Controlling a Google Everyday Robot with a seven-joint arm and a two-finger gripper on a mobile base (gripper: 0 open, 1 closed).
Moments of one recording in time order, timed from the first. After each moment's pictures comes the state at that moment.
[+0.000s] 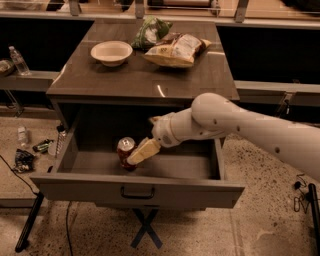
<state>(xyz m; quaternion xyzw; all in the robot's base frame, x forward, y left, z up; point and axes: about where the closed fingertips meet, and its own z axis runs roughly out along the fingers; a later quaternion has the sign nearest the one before) 0.584 0.060 0.713 -0.52 0.72 0.28 0.36</state>
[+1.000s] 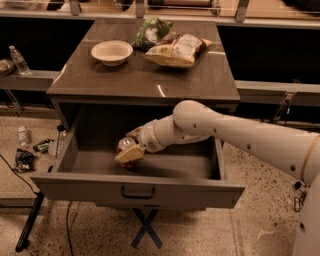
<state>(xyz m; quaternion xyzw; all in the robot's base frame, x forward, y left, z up) 0.587 0.109 0.672 -0.55 0.69 0.31 0.35</state>
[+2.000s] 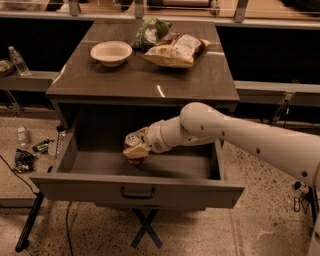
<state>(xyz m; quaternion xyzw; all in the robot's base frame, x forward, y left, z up) 0.588 0.093 0.675 -0.54 0.70 0.30 0.36</state>
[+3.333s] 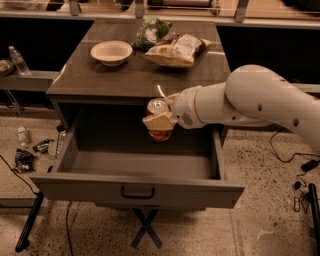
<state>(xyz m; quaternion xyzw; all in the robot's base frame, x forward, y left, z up) 0.560 0.009 0.842 -0.46 0.74 0.23 0.43</state>
